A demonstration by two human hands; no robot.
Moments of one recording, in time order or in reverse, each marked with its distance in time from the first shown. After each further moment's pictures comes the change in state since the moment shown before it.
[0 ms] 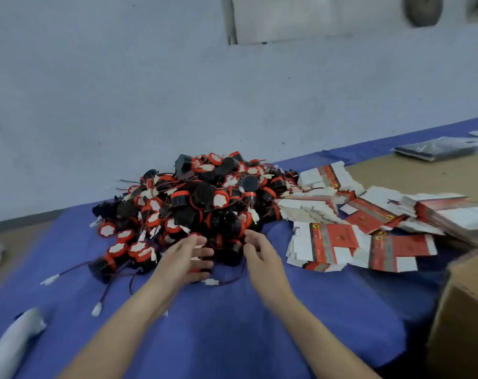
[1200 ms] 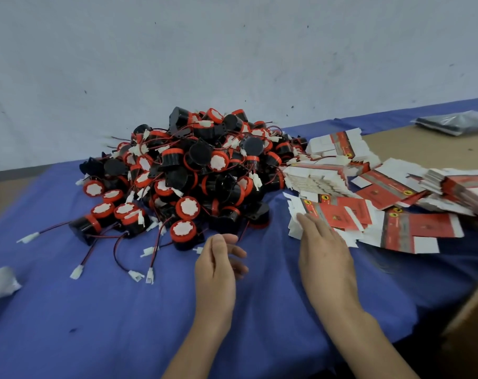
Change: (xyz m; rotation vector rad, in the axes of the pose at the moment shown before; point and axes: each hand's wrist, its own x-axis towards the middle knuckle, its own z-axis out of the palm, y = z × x) left_hand -0.041 -0.077 0.081 -0.101 0.201 0.302; right_hand -0.016 0.024 -0.067 -1.071 0.256 -0.251
